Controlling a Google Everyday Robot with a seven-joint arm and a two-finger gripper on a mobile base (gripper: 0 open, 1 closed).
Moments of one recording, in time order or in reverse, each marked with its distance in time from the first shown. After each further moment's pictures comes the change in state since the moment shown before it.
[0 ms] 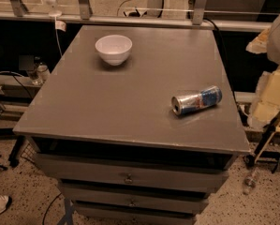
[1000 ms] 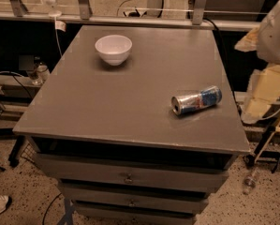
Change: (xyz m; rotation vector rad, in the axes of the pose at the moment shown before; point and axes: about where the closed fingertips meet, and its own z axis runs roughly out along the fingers) arm -0.014 -0.009 0.011 -0.015 -0.024 -0.074
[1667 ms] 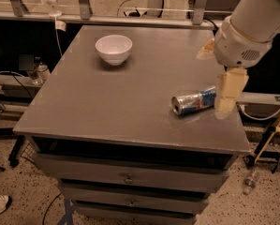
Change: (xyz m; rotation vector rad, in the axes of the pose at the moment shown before) arm -0.035 -0.025 0.065 -0.120 -0.037 -0.214
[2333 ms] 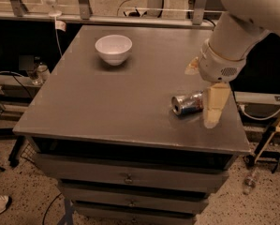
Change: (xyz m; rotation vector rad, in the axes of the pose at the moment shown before) arm 0.000 -0.007 0.059 -0.067 0.029 -0.052
